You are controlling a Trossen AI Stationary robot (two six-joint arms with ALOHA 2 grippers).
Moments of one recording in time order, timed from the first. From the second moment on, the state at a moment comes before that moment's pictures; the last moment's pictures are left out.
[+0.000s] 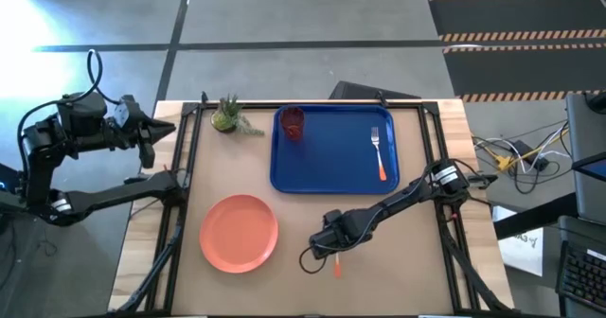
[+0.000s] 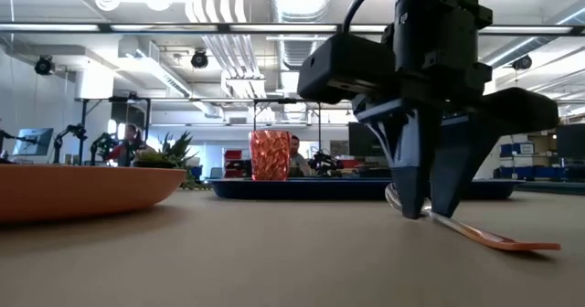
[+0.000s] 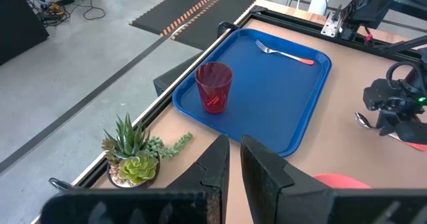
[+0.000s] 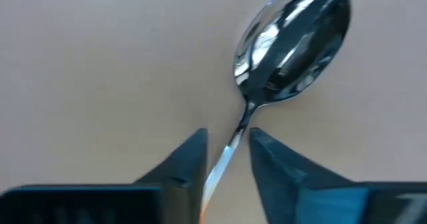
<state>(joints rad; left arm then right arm) 0.61 0.67 1.46 -1.35 0.05 0.03 0.39 2.11 1.45 -0.78 -0.05 1.60</state>
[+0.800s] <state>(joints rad) 0.61 0.67 1.46 -1.35 0.06 0.03 0.33 1.98 1.58 -1.04 0.23 1.42</state>
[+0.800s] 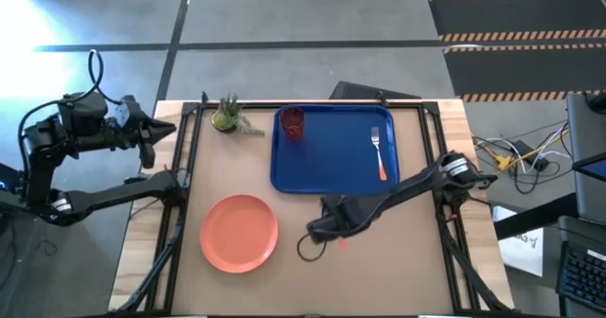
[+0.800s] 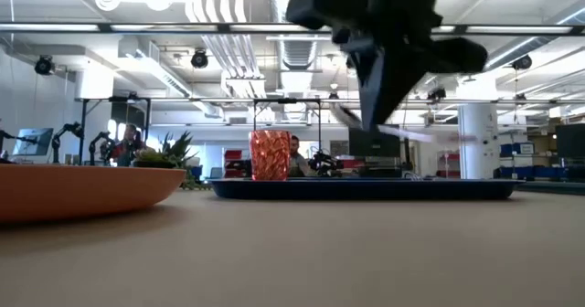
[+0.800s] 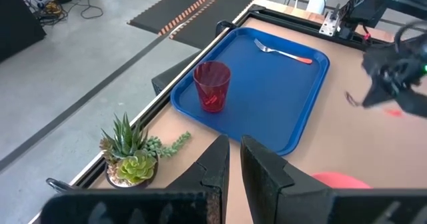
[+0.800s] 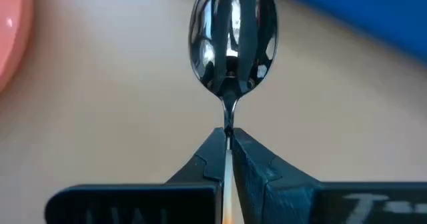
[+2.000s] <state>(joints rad) 0.61 0.66 1.45 -1.38 0.05 0.03 -0.23 1.77 1.50 -1.27 0.41 0.92</state>
